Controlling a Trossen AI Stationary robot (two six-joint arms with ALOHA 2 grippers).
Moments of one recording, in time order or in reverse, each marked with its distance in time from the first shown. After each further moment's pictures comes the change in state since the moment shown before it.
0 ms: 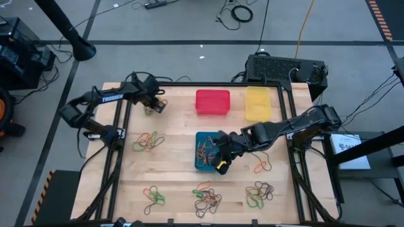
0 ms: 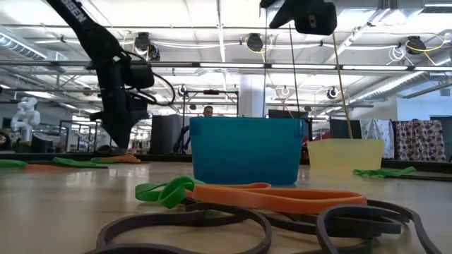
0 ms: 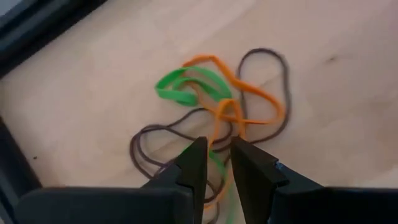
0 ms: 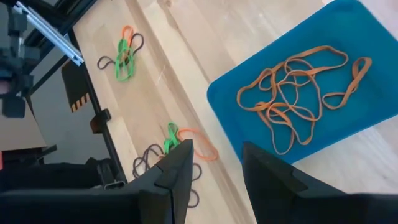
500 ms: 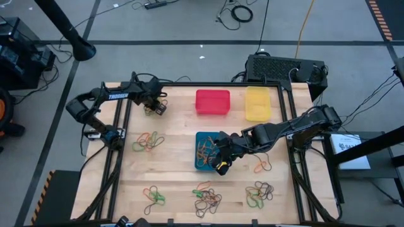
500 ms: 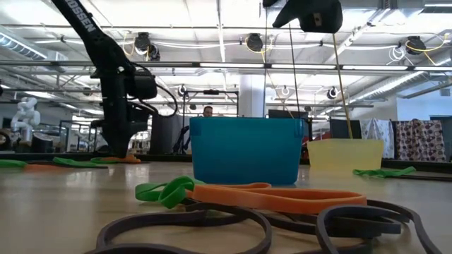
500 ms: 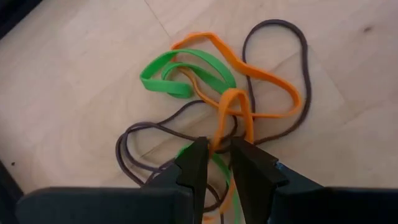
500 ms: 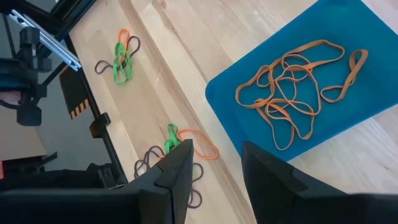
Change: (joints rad) left arm -0.001 0.101 0.000 0.027 -0.009 0.027; right arm 0.021 0.000 0.000 -0.009 0.027 0.054
